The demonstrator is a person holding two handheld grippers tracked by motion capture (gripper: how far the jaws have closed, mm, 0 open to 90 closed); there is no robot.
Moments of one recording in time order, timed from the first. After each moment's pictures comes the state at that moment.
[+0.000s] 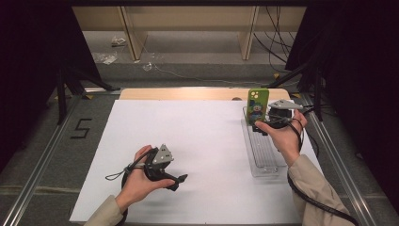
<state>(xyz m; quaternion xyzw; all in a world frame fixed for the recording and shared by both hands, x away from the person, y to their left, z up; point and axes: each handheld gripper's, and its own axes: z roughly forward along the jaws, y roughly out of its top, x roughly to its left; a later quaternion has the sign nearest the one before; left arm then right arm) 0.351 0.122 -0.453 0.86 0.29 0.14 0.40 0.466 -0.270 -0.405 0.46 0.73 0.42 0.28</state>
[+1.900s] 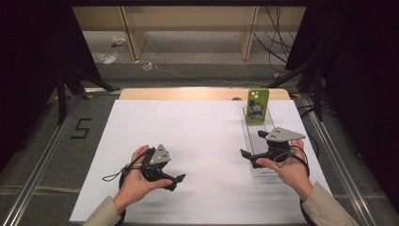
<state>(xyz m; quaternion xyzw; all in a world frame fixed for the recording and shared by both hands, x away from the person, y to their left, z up) 0.349 0.128 -0.452 0.85 0.30 0.15 0.40 0.381 -0.255 -0.417 0.32 0.80 0.47 0.20</state>
